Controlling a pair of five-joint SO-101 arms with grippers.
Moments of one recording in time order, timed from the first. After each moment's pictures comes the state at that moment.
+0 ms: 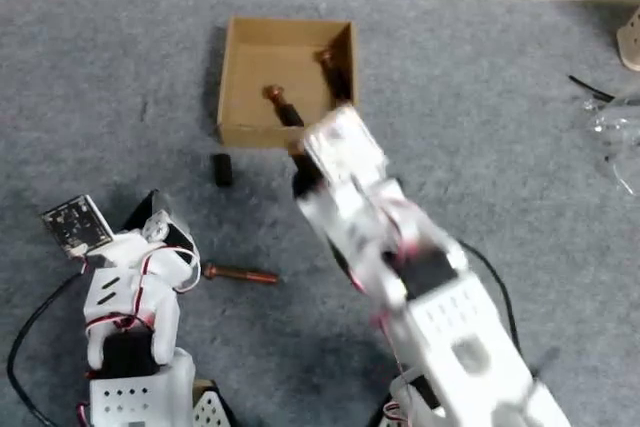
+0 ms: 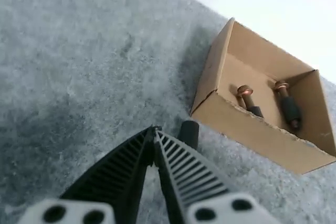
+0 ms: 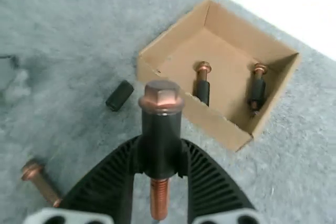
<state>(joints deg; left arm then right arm) -11.2 -104.1 94.1 41.3 30.0 -33.5 -44.0 43.8 38.9 13.0</state>
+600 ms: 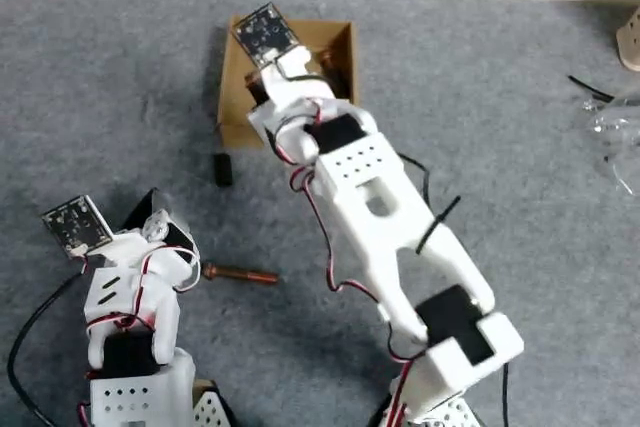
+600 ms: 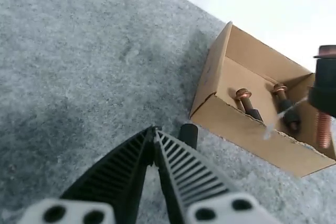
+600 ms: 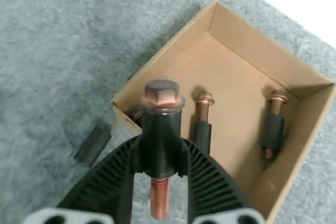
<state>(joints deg) -11.2 -104.1 94.4 40.6 30.0 -33.5 4.4 2.2 38.9 13.0</state>
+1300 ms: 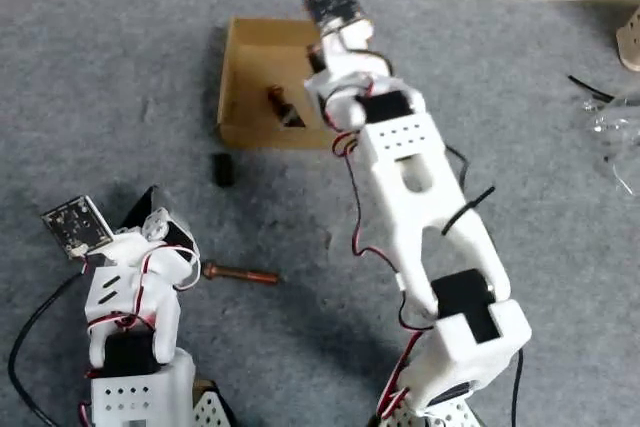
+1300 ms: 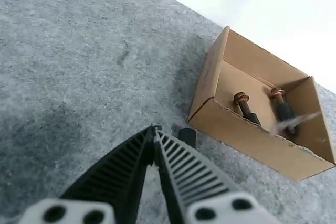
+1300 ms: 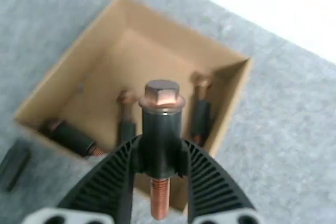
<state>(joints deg) -11.2 -104.1 95.3 38.5 30.0 -21.4 8.7 -4.0 38.9 13.1</state>
